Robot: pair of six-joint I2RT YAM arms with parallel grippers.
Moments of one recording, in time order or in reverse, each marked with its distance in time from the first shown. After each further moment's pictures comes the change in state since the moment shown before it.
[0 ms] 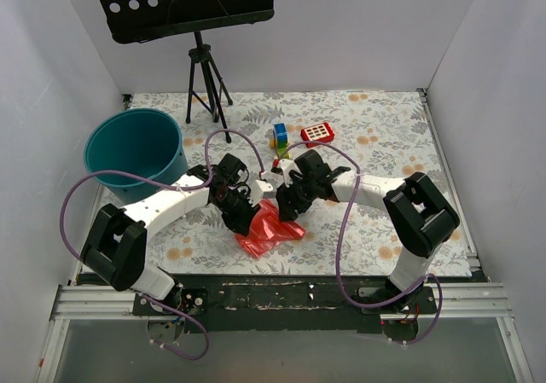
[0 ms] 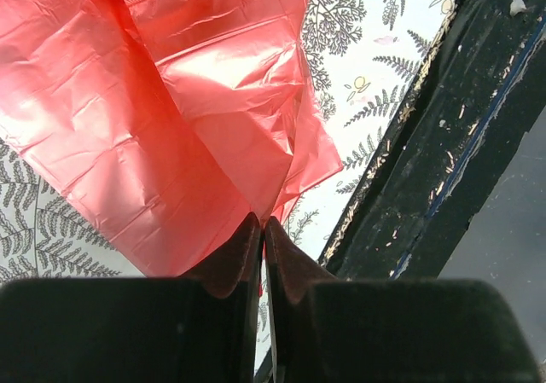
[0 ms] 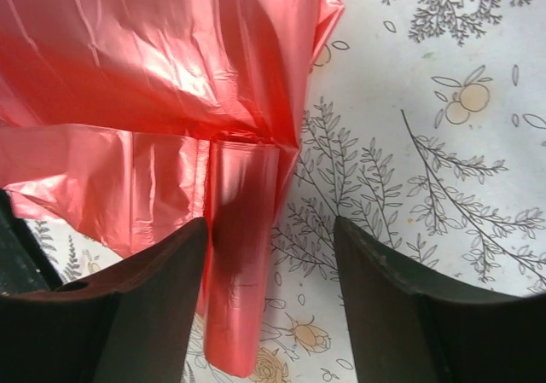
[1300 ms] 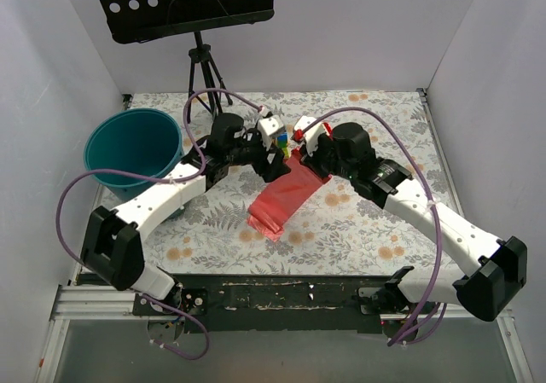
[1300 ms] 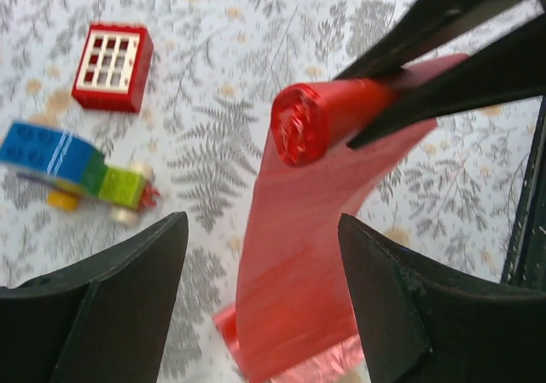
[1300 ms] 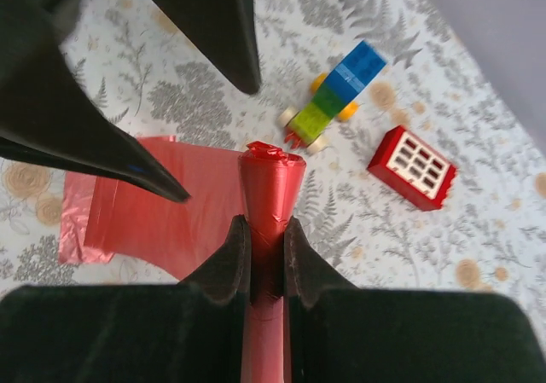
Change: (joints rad) left arm 0.019 -0.056 0.140 0.662 -0.001 -0.209; right arm 0.012 -0.499 0.101 -0.108 0.361 -0.288
